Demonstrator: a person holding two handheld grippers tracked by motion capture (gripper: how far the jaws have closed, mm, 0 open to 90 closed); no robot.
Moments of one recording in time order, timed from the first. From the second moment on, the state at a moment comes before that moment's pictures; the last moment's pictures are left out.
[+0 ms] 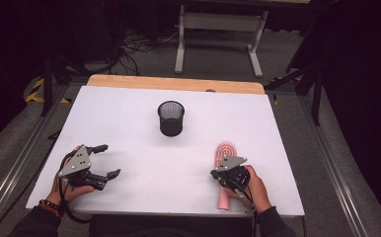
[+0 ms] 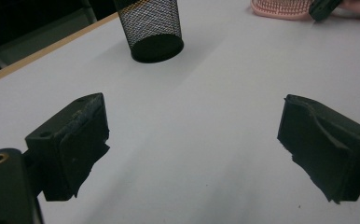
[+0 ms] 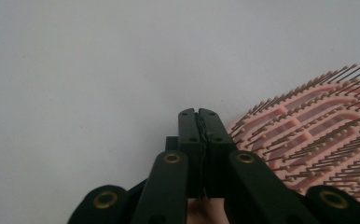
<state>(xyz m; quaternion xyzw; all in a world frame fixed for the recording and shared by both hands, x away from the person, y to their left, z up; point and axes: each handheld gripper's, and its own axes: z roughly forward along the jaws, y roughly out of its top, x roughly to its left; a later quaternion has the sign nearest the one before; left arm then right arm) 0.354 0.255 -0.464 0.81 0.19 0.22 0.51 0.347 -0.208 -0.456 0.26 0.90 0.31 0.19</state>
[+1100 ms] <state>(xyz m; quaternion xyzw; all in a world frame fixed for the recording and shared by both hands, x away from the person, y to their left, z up) 0.346 0.259 -0.463 0.80 0.20 0.23 0.52 0.319 -0.215 -0.466 0.56 0.74 0.27 0.25</state>
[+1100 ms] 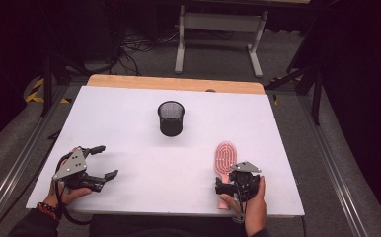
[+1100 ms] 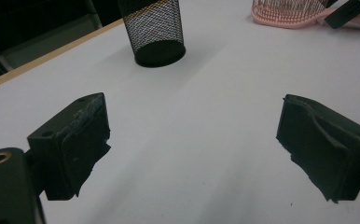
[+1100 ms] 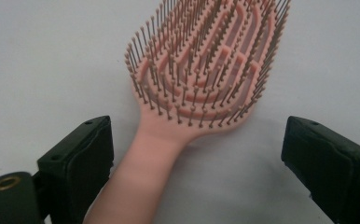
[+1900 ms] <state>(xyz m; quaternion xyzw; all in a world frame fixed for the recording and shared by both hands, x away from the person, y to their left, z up) 0.347 0.255 -0.464 0.80 0.20 0.22 0.52 0.331 -0.232 -0.457 0.53 0.77 0.27 0.22</state>
